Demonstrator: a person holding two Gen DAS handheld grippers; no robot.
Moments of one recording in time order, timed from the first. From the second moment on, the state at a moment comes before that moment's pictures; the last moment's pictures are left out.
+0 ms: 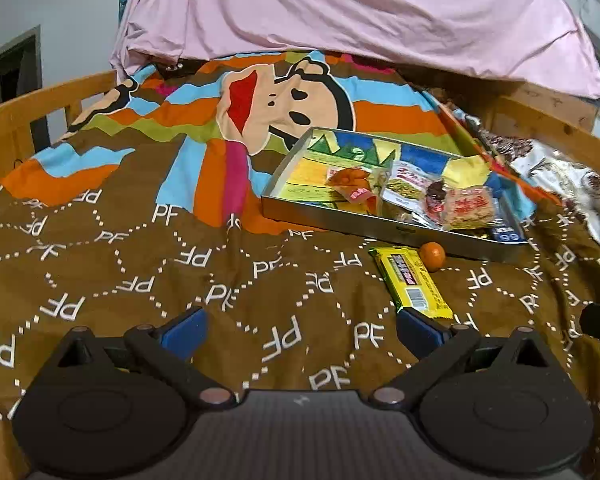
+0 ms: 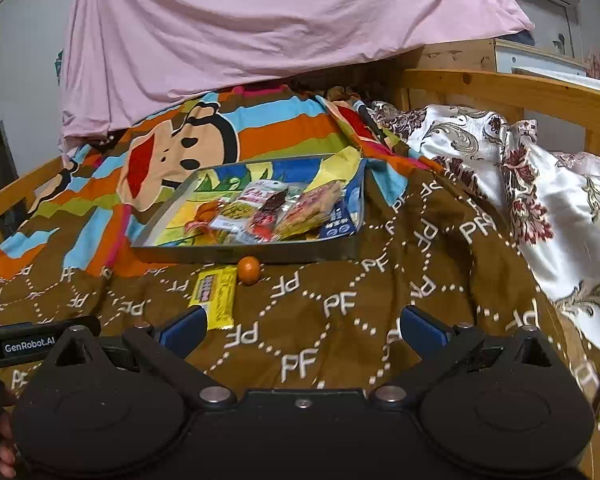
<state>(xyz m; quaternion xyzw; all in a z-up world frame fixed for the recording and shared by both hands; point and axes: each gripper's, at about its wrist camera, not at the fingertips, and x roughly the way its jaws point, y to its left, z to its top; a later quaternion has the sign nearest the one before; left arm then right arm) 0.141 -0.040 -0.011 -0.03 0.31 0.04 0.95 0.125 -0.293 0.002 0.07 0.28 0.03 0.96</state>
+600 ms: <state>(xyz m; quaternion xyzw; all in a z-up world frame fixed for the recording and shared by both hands) 0.191 -0.083 -0.022 0.04 0.33 0.05 0.94 0.219 -0.309 -0.023 0.01 0.27 0.07 0.96</state>
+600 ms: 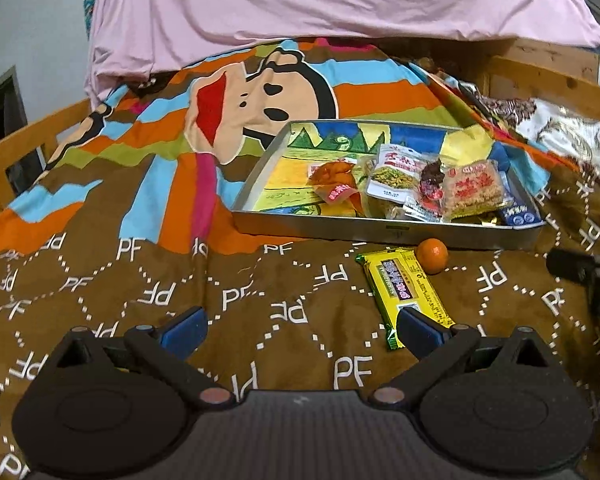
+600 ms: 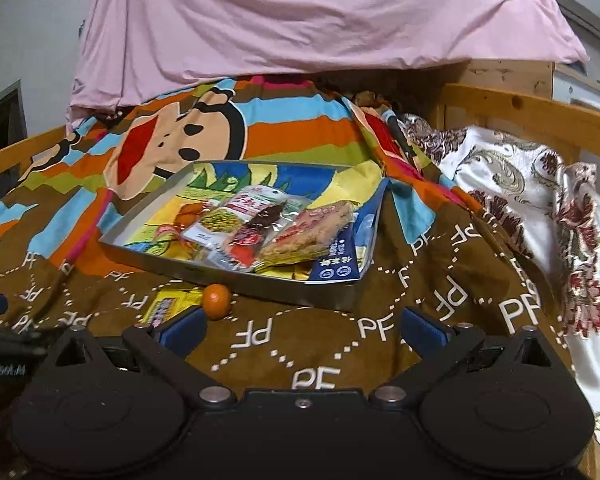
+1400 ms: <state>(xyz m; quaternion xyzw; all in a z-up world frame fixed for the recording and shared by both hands) 0.224 -0.122 -0.046 0.10 0.33 0.03 0.94 0.251 -0.323 -0.036 0.05 0.29 0.08 0.95</state>
